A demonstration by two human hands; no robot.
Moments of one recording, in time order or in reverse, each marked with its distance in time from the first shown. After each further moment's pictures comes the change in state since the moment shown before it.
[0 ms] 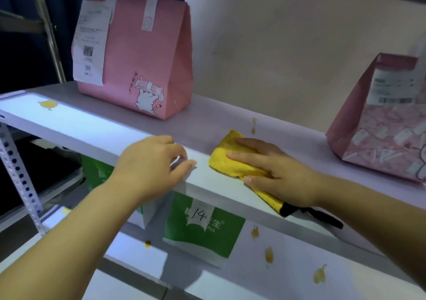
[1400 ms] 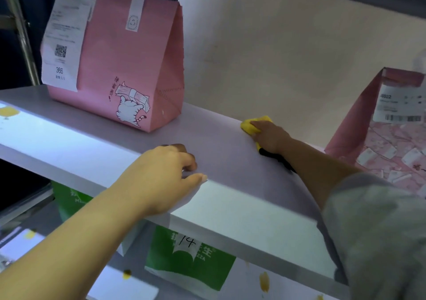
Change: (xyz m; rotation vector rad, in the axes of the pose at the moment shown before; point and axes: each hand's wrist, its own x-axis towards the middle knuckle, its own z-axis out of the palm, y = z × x) left_hand 0.043 0.008 0.024 -0.130 -0.181 -0.013; right_hand 0.132 0.147 -0.016 -0.066 0.142 0.468
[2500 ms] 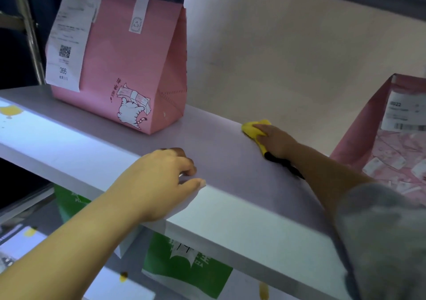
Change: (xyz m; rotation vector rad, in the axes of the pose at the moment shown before) left_hand -0.002 0.000 0.001 -0.002 0.024 -0.013; right_hand 0.004 0.012 -0.001 0.110 0.001 -0.100
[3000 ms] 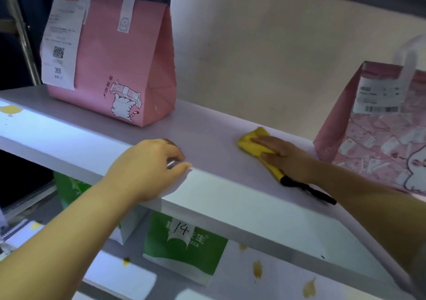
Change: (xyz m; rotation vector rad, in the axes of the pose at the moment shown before) left_hand -0.008 0.005 0.000 -0.033 0.100 -0.024; right_hand -0.116 0.000 -0.012 0.012 -0.060 -0.078
